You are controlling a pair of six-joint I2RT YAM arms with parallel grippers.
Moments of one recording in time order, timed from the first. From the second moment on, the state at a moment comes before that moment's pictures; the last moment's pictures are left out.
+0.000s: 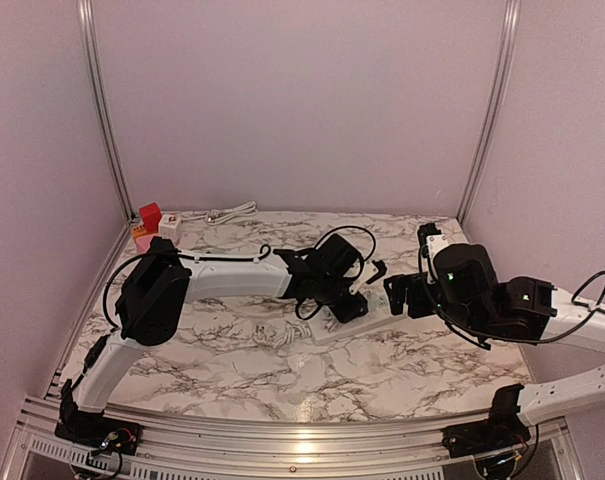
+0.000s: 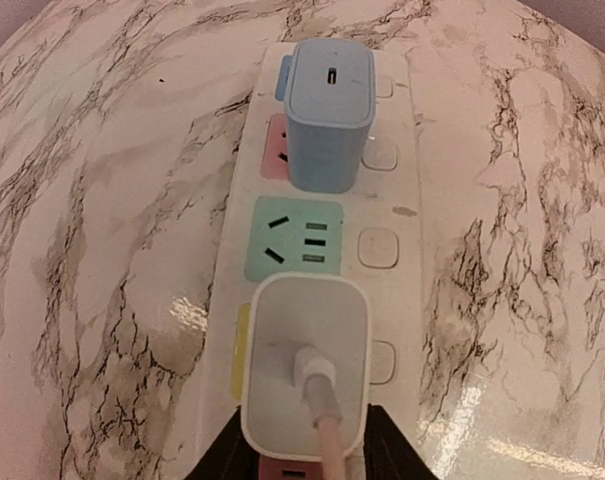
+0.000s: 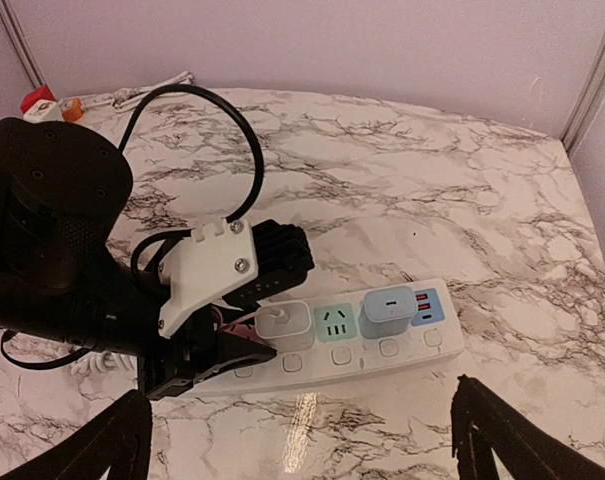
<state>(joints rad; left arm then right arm) -1.02 2.43 2.00 -0.36 0.10 0.07 0.99 0.95 0.78 -0.43 0.62 0.48</state>
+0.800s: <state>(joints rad) -1.00 2.30 1.89 -0.43 0.01 0.08 0.99 0.96 0.78 -0.43 0.61 0.48</state>
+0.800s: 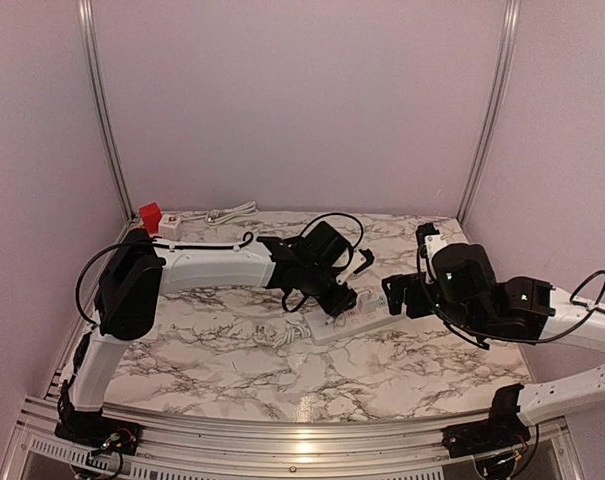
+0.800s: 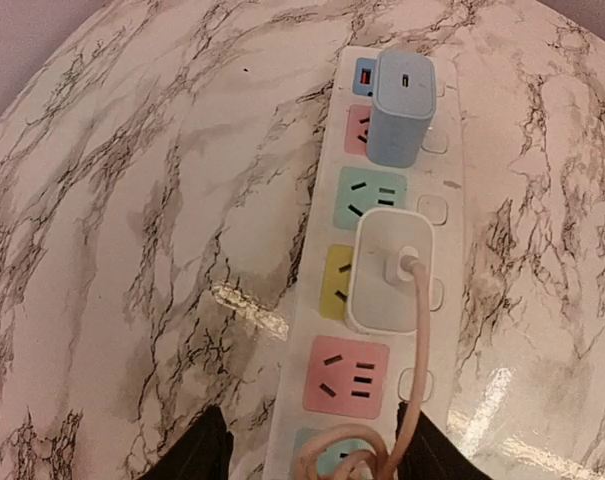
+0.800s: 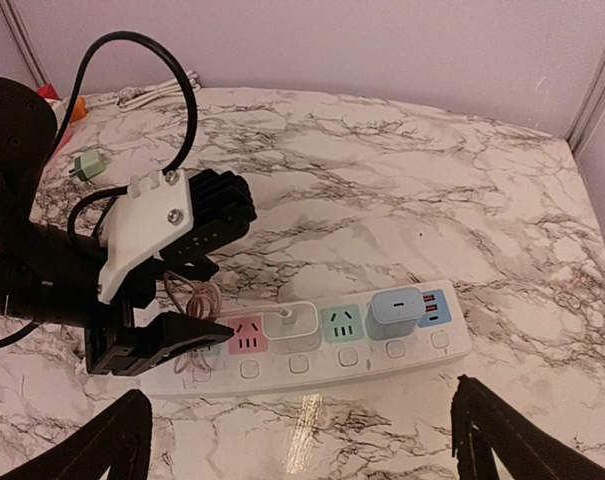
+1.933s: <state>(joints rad) -0.95 2.23 1.70 -0.39 0.01 0.11 0.99 0.97 0.75 -0.38 0.59 0.50</state>
